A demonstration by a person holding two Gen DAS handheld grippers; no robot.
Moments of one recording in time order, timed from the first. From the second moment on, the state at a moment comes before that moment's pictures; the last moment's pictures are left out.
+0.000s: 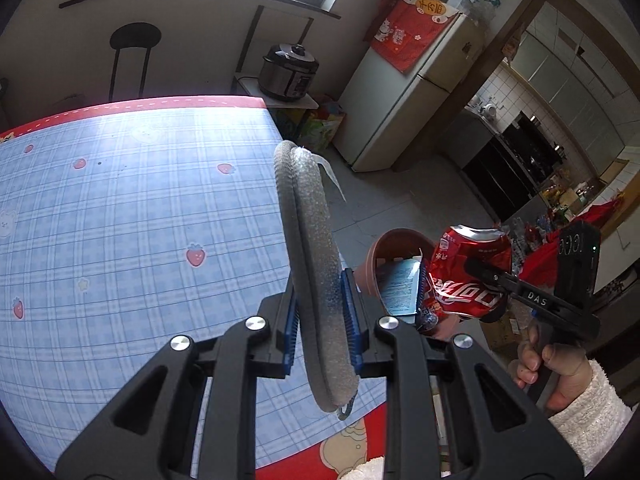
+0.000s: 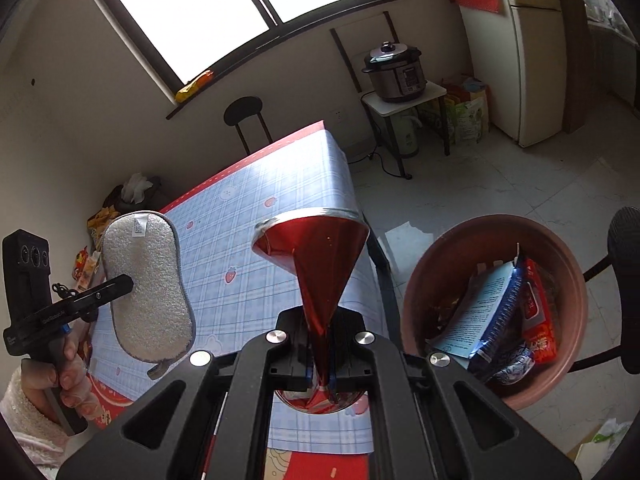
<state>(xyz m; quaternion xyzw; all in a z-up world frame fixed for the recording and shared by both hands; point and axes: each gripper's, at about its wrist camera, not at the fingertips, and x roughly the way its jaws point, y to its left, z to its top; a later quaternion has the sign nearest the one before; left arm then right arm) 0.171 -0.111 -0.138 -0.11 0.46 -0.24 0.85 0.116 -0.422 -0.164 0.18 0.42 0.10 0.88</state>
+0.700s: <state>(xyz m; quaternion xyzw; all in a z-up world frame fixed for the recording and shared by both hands) 0.189 -0.316 -0.155 -0.01 0.47 -0.36 0.81 0.037 -0.563 -0.158 0.24 0.37 -0.02 0.90</state>
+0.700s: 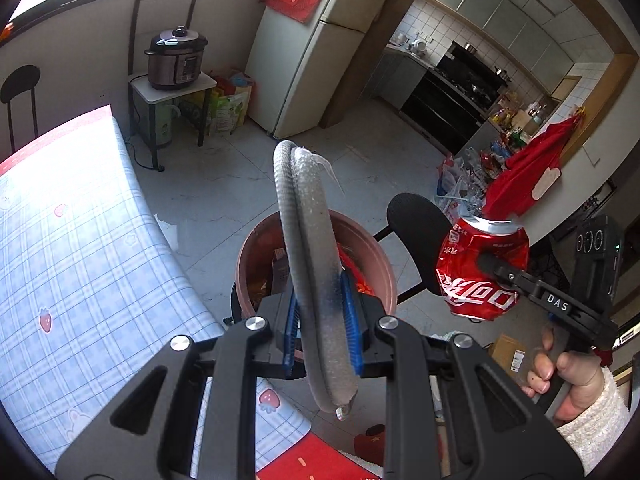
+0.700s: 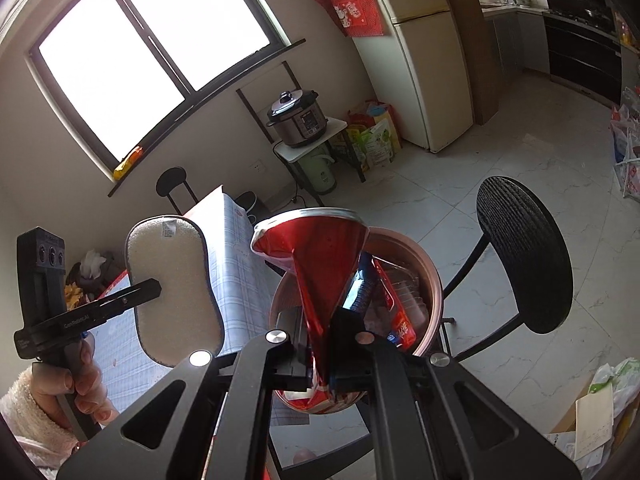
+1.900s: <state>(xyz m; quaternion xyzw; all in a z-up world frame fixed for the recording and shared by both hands) 0.234 -0.386 -0.182 0.03 0.46 -0.34 0.82 0.071 -0.593 -0.228 0.26 0.43 -0.06 0.86</state>
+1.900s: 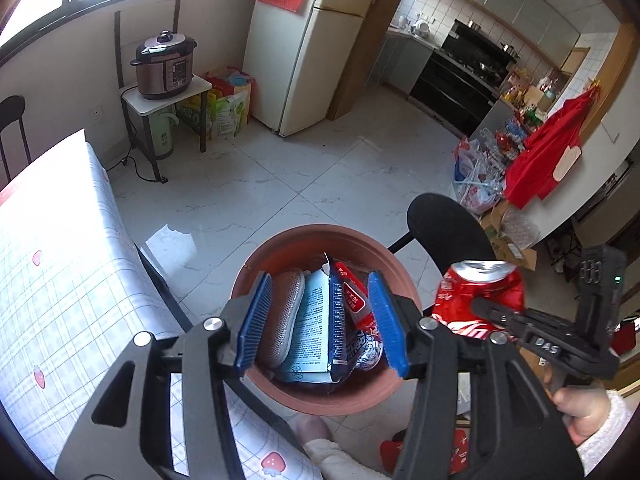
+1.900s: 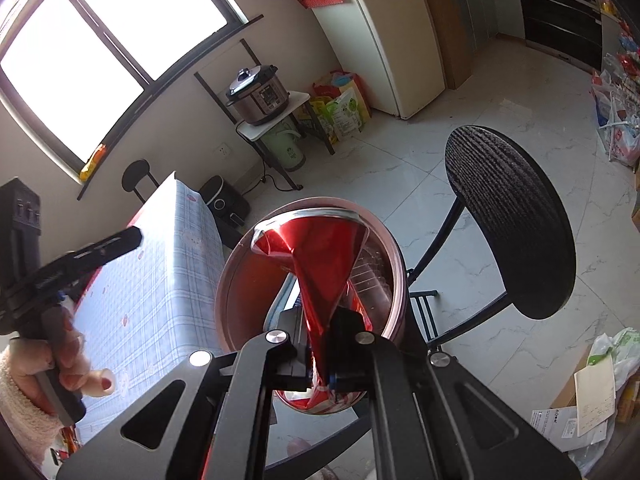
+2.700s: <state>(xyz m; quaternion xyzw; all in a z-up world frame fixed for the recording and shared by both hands) 0.209 -0.243 -0.120 -0.03 0.39 -0.26 0.88 0.119 -0.537 -0.193 0.18 0.42 -0.09 0.88</state>
